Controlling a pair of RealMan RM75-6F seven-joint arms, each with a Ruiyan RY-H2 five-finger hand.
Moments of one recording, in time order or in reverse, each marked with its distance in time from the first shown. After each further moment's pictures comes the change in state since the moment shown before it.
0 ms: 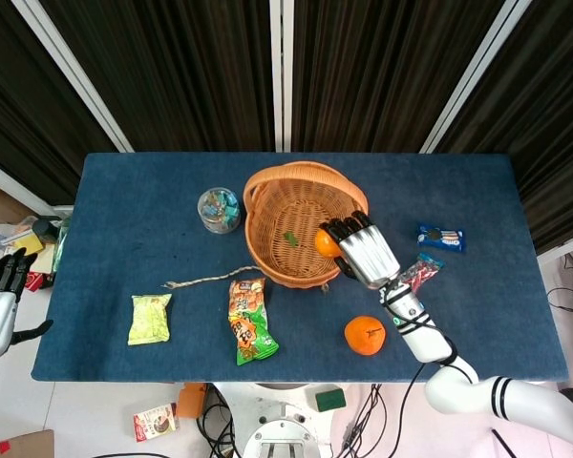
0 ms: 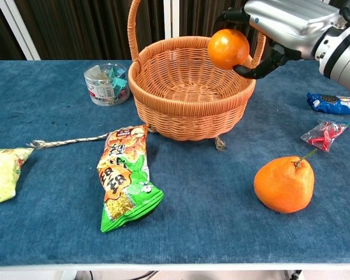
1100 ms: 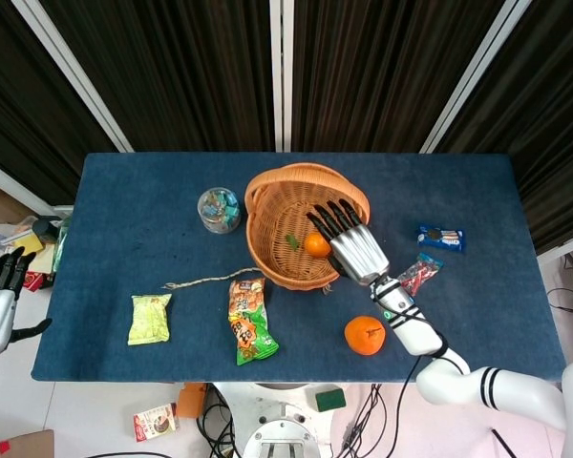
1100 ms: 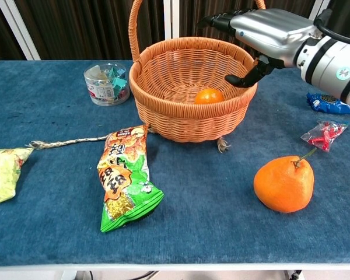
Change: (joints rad) left arm -0.007 0.001 -0.005 0.001 -0.024 -0.021 0.000; right arm 0.062 -0.012 -0.031 0.036 0.070 -0.040 0.048
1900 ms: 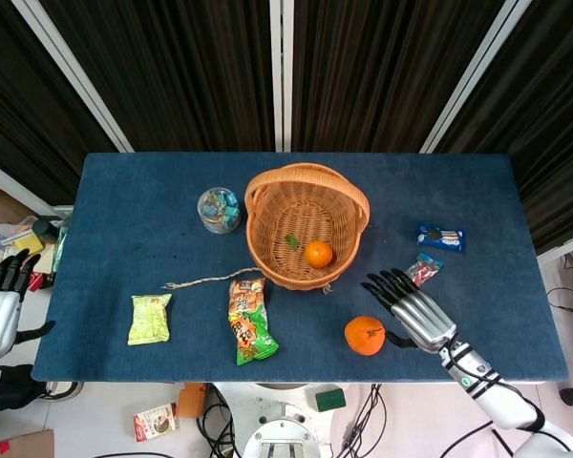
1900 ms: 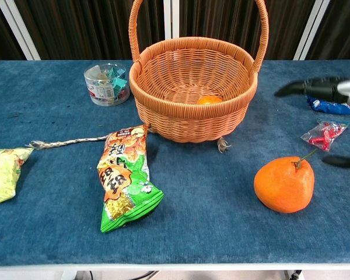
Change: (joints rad) left arm 0.001 -0.002 0.005 -0.025 -0.001 0.002 0.039; right arm -0.222 0.402 -0.336 -0.298 -0.221 0.024 0.287
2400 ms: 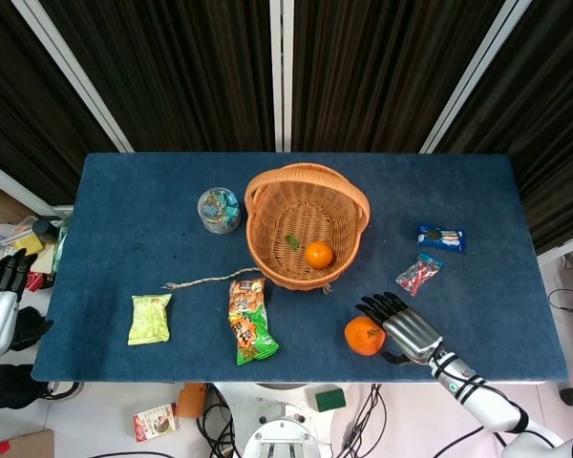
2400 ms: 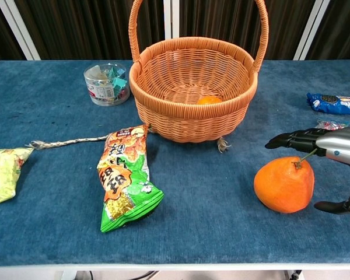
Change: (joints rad) left arm 0.002 0.004 -0.003 0.004 -0.007 -0.001 -0.015; right arm 0.001 -0.114 -0.005 0.104 0.042 -0.136 0.012
